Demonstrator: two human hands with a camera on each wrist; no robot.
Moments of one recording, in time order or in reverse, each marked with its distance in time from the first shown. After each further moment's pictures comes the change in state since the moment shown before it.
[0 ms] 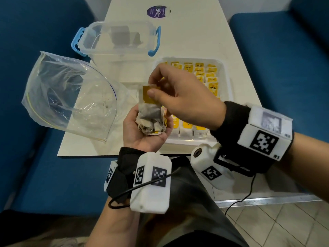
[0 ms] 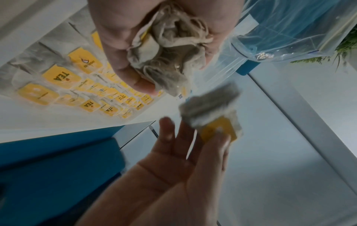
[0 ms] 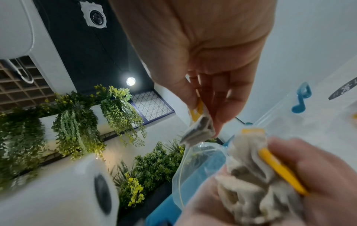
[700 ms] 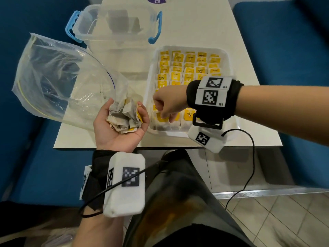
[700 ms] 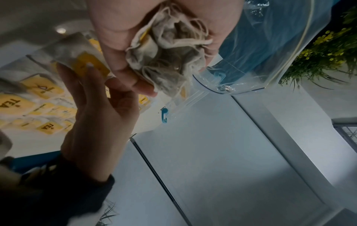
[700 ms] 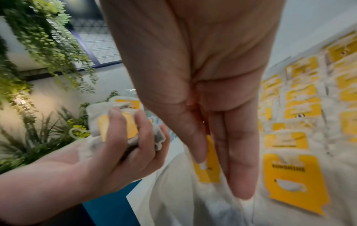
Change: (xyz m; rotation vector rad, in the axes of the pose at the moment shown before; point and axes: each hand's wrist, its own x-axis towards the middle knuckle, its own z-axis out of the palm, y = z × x) left_hand -0.012 0.034 -0.029 -0.184 0.003 0.028; right_hand 0.047 0.053 0.027 -0.403 -0.710 0.439
